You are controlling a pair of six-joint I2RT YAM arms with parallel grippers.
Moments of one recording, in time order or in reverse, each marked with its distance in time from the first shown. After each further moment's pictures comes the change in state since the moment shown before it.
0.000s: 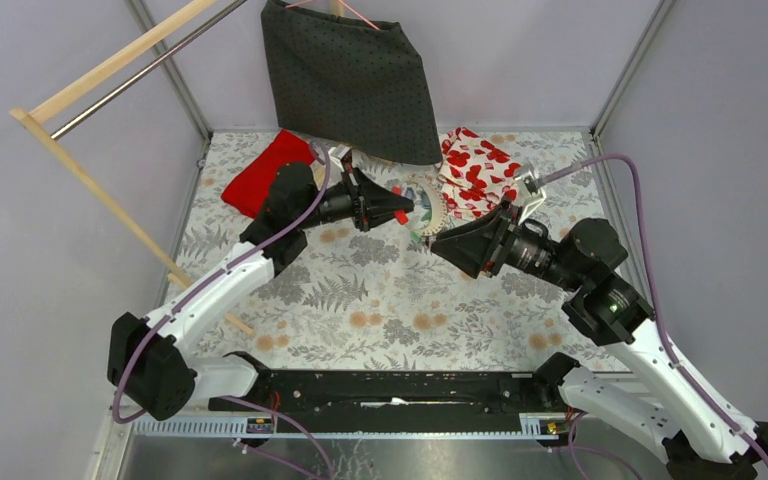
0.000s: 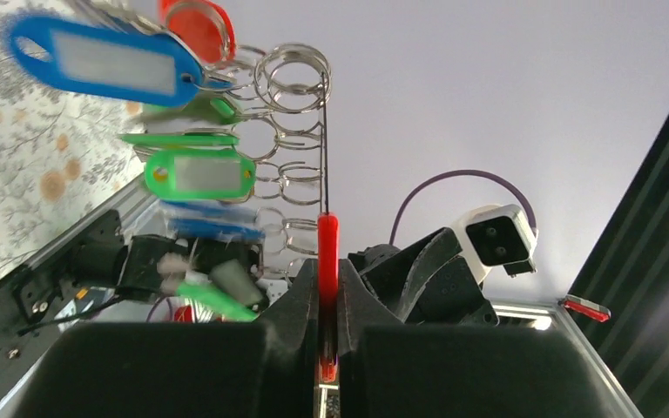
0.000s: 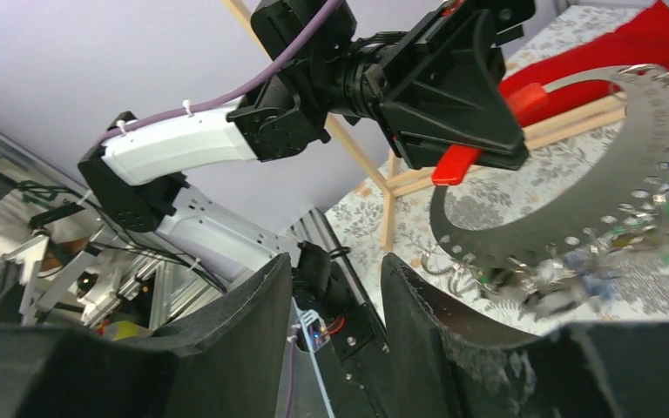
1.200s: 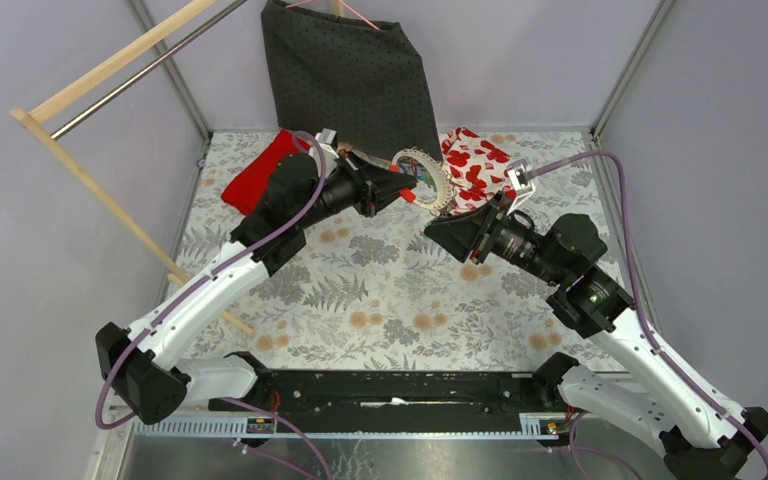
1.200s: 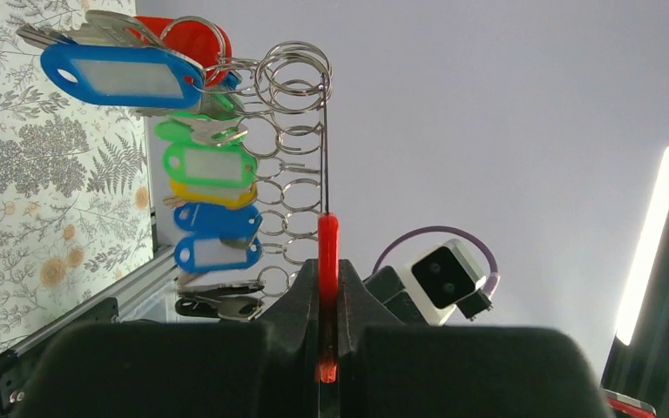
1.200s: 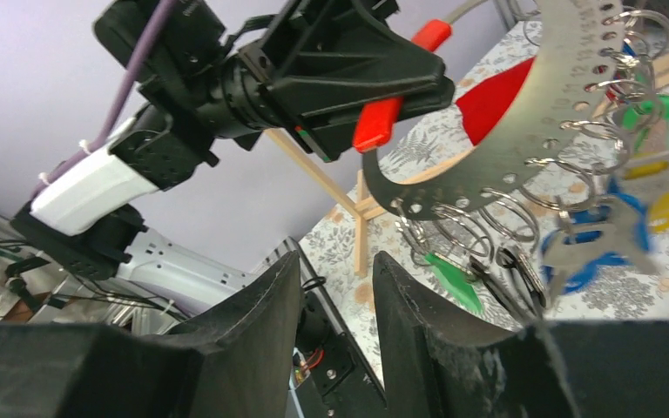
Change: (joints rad) left arm -0.116 -0.031 0.189 -0.217 -0.380 0.063; right arm 0.000 0.063 -0.032 0.120 0.089 0.032
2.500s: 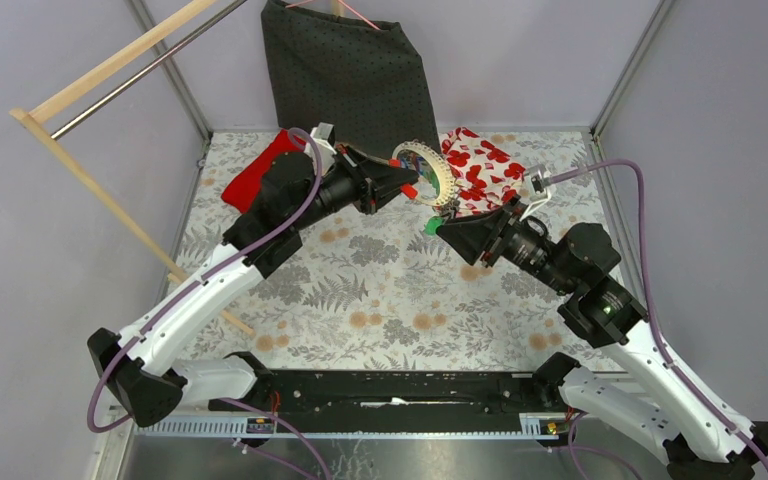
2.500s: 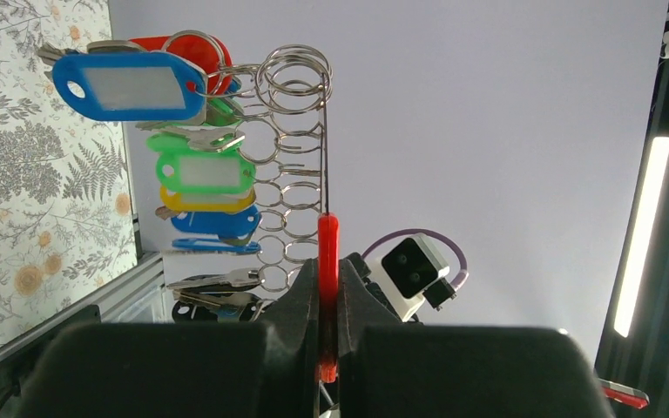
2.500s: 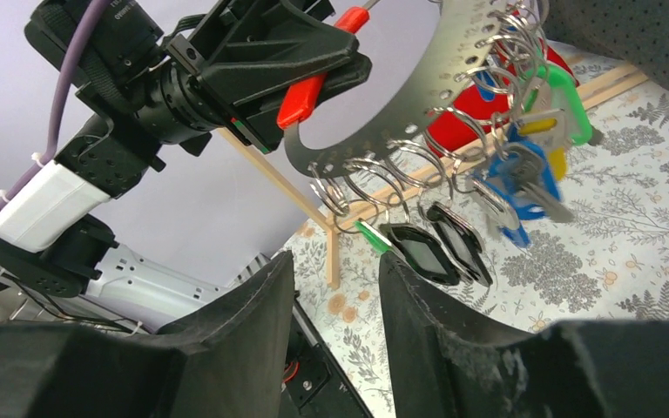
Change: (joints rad) left arm -0.045 -0.022 0.064 -0.048 -0.060 0.008; right arm 0.000 -0.069 -0.017 -0.065 0.100 -0.051
